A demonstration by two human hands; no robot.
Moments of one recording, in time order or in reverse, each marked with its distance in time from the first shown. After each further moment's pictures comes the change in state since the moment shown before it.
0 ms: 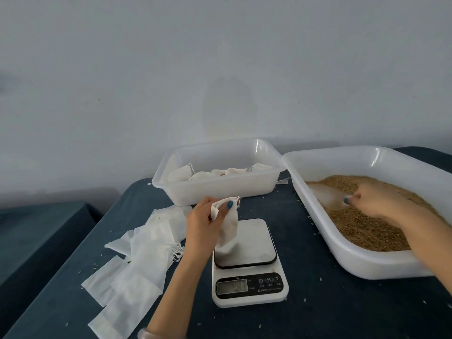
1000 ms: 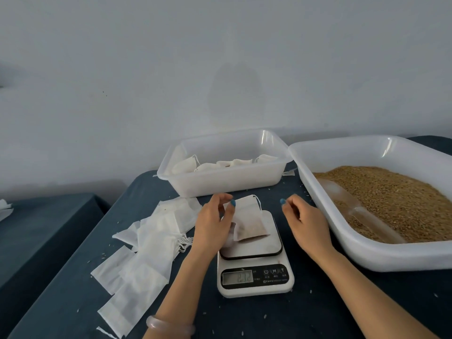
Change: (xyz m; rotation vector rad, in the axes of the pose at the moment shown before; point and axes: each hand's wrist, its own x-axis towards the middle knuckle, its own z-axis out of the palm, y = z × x) left_hand -0.003 -0.025 0.010 0.162 -0.115 -0.071; right_hand -0.026 -0.079 0.133 0.596 0.409 -0.507
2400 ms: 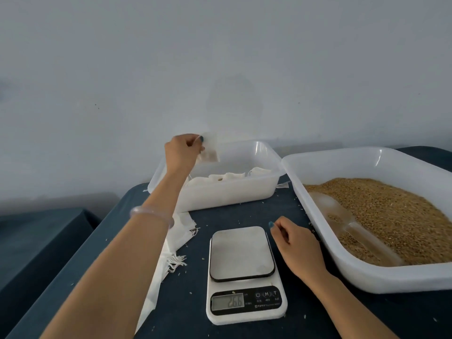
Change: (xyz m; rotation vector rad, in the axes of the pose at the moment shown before) left_hand 0.173 0.049 -0.060 0.035 0.238 0.021; right_hand -0.001 0.010 0.009 -0.098 -0.051 -0.020
